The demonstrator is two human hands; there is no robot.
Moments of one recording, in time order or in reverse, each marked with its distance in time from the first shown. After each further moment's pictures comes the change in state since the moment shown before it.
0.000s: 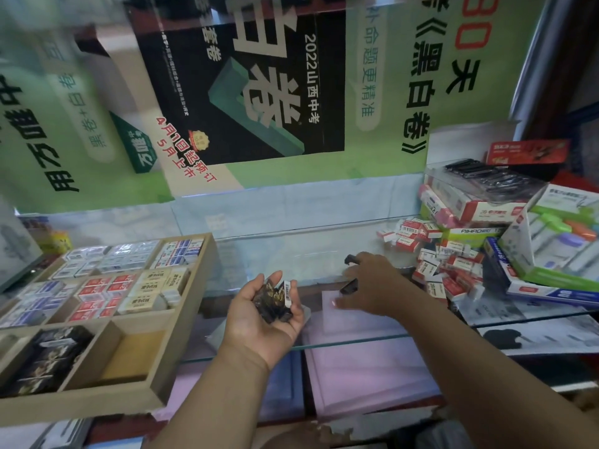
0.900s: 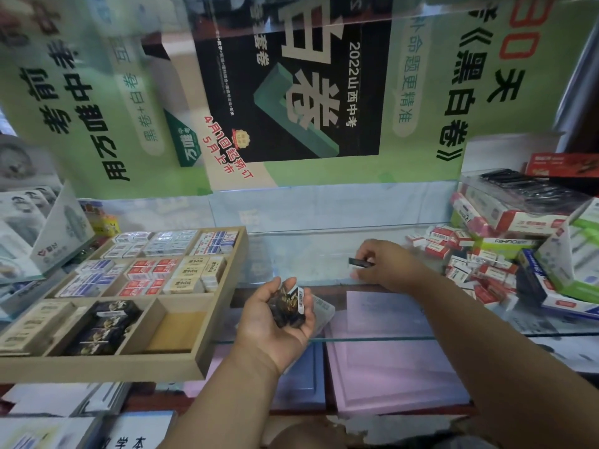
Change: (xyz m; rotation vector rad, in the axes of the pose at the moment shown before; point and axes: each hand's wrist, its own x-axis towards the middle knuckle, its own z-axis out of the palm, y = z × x) left_hand -0.026 0.014 -0.020 -0.031 0.047 0.016; right_hand 0.016 -0.026 -0.023 0.349 0.133 -0.132
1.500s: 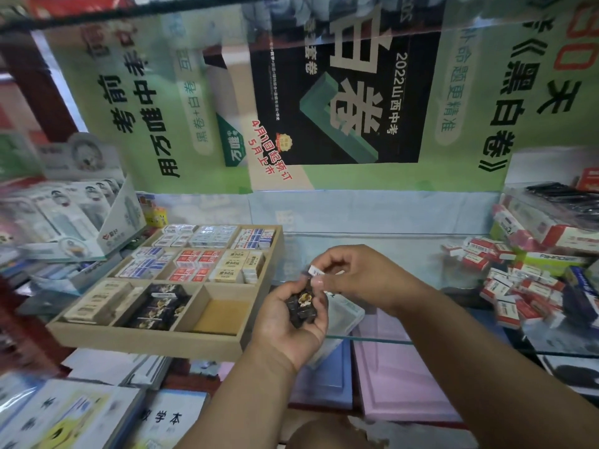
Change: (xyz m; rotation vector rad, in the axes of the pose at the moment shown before) left_hand -0.028 0.018 -0.010 -0.120 -0.115 -0.005; right_hand -0.038 -0.110 0.027 0.665 -0.287 -0.256
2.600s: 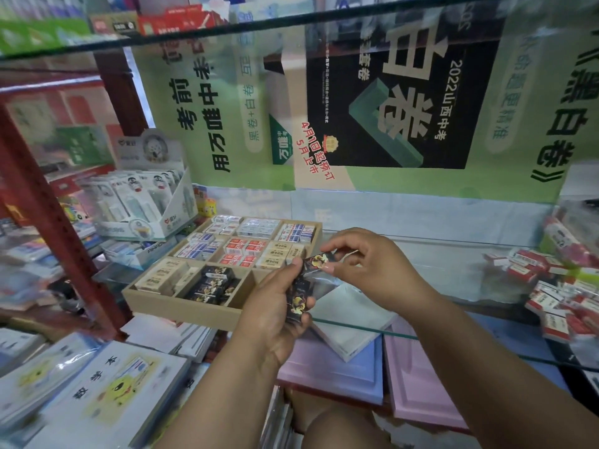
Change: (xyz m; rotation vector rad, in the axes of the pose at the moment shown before) left_hand -0.065 0.037 -0.015 0.600 0.129 0.463; right_hand 0.003 -0.035 0.045 -0.297 0.190 -0.214
